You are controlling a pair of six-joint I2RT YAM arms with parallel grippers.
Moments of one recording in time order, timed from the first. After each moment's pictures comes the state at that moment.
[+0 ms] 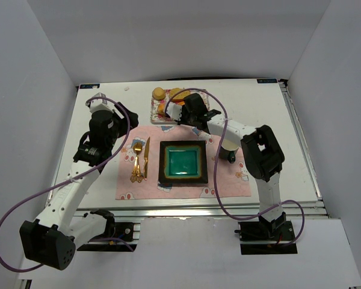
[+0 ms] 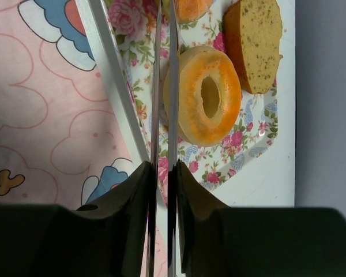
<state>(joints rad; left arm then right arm) -0.28 1.03 0.92 -0.22 -0.20 -0.65 0.66 2.07 1.57 -0.19 0.02 -0.91</state>
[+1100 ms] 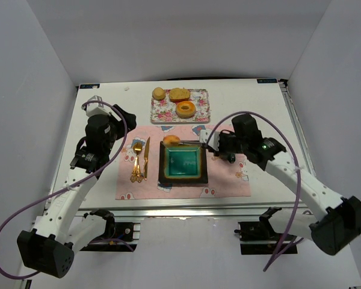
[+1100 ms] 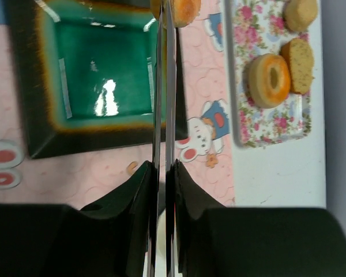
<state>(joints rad) -0.28 0.96 0.89 -0.21 -0.20 -0.66 0.60 1.17 1.00 -0.48 -0.41 -0.95</state>
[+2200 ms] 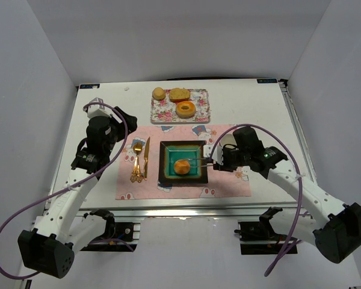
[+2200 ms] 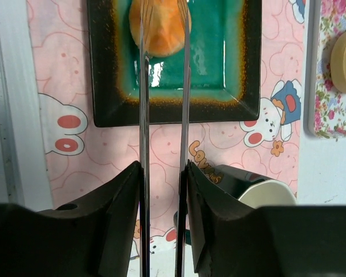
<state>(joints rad) -0.27 0.96 0.86 -0.20 -0.17 -0.67 0.60 1.08 0.84 -0.60 -0.46 -0.97</state>
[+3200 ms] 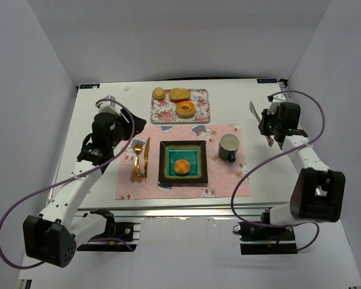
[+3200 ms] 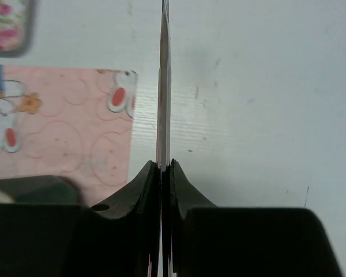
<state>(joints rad) -0.27 1.04 0.86 -0.13 0.04 -0.67 -0.05 1.39 0.96 -0.16 -0.23 -0.10</state>
